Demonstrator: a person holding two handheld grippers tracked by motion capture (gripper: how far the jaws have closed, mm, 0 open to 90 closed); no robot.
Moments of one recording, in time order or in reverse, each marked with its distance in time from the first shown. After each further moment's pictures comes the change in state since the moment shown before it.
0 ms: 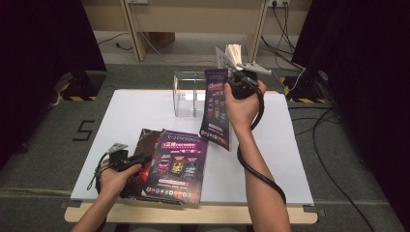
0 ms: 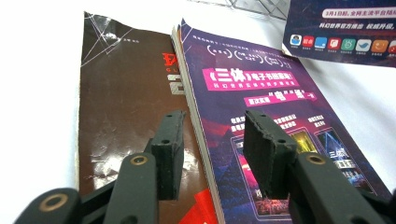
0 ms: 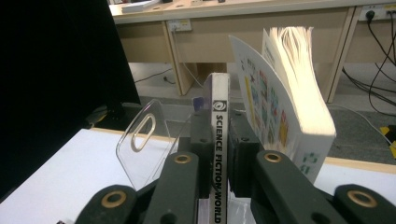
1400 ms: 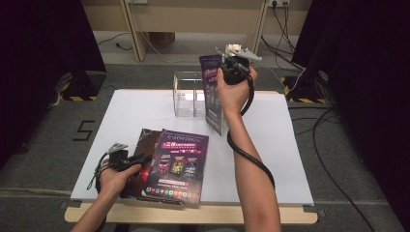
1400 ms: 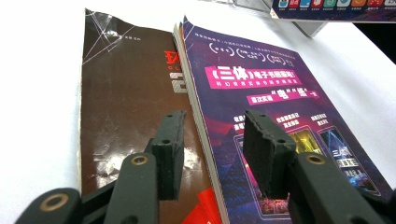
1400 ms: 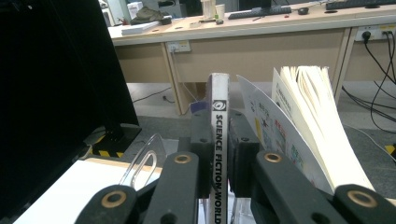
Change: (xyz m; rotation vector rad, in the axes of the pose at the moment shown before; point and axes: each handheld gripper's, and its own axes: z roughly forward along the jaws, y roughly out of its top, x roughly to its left) left arm 0.001 -0.001 0.002 0.005 -0.001 -0.004; right arm 0.009 0.024 0.036 -0.075 -0.008 0.012
